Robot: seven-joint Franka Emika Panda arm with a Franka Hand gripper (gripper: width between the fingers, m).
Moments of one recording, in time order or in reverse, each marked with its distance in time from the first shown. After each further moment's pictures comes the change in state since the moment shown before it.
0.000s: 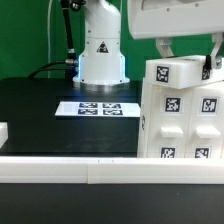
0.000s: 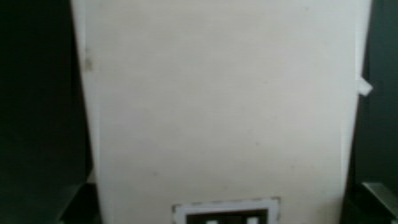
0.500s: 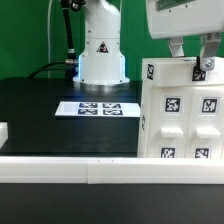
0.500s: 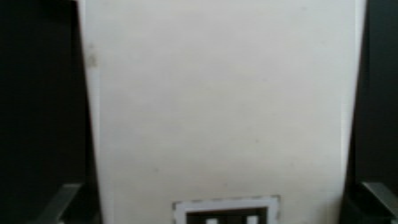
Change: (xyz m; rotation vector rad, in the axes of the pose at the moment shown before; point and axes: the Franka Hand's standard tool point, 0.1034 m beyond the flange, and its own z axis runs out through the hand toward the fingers) arm 0.000 -0.002 0.000 0.019 0.002 0.392
